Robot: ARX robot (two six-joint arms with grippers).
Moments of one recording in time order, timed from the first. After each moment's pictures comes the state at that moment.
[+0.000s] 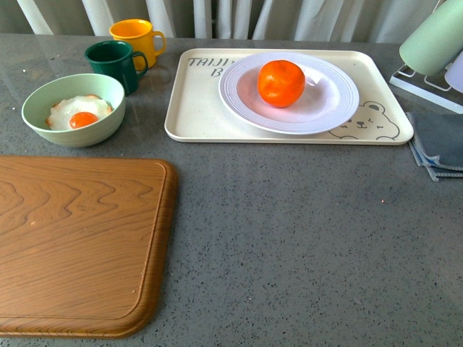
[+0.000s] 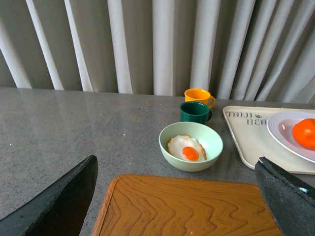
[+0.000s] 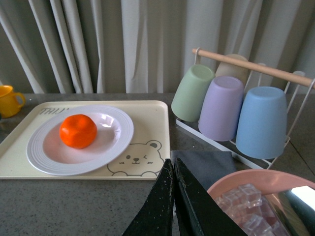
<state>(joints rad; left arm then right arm) 0.00 0.02 0.02 0.00 0.00 0.00 0.00 0.82 0.09 0.72 0.01 0.01</state>
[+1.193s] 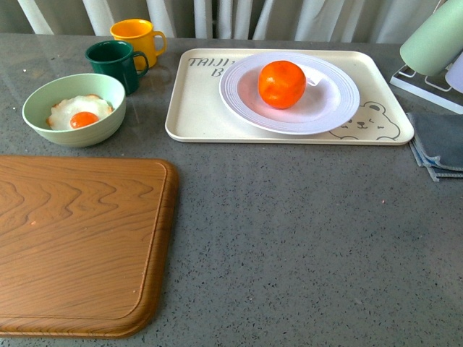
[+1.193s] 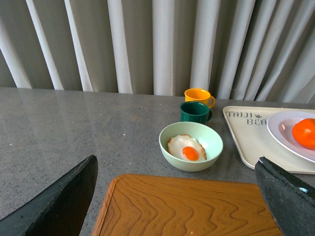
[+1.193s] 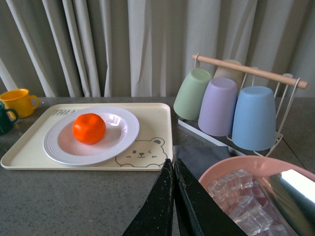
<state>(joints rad) 0.00 0.02 0.02 0.00 0.00 0.00 0.00 0.23 0.02 0.23 0.00 0.01</state>
